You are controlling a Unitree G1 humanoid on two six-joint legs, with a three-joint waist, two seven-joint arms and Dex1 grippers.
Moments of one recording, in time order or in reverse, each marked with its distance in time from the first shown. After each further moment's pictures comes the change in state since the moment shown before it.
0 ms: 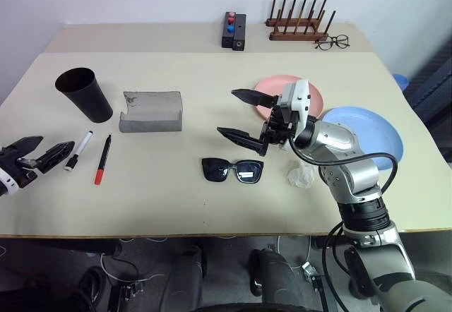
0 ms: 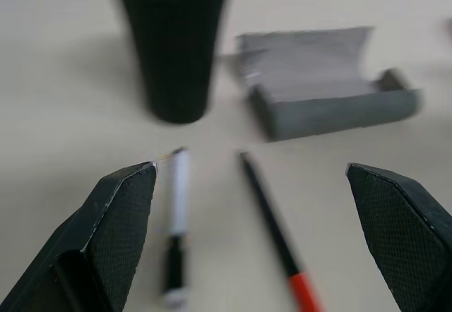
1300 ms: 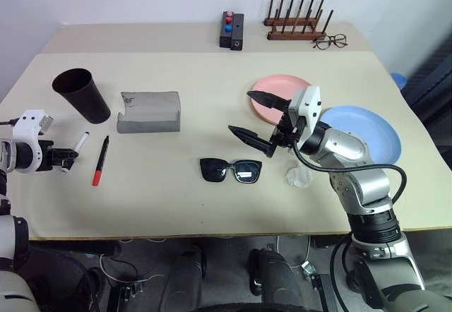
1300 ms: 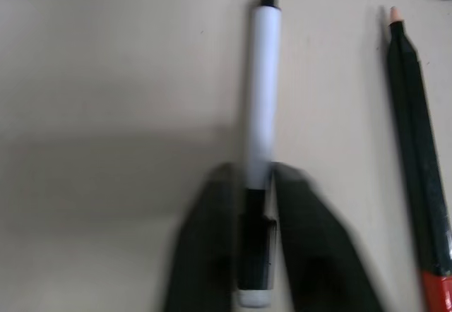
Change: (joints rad) left arm -0.791 0.128 -0.716 0.826 0.487 0.195 -0.205; right arm 0.087 -0.045 -0.023 -0.084 -0.030 0.005 -0.113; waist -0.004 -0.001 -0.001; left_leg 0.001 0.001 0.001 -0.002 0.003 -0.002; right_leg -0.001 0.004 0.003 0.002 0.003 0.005
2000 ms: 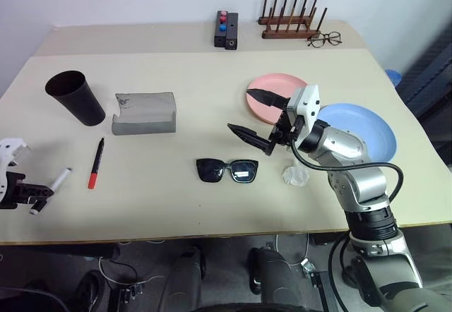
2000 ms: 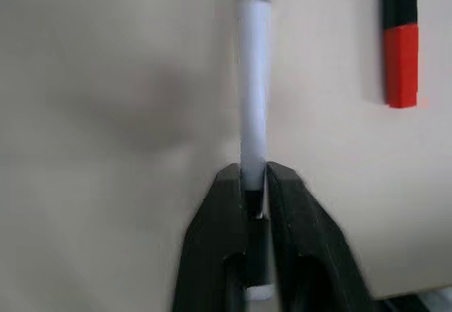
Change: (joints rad) left arm 0.535 0.241 0.167 -0.638 -0.164 0.438 -0.090; right arm -0.018 0.015 0.004 0.036 -0.021 -0.038 0.011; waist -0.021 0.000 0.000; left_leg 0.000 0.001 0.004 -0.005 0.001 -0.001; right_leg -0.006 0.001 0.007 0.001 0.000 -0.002
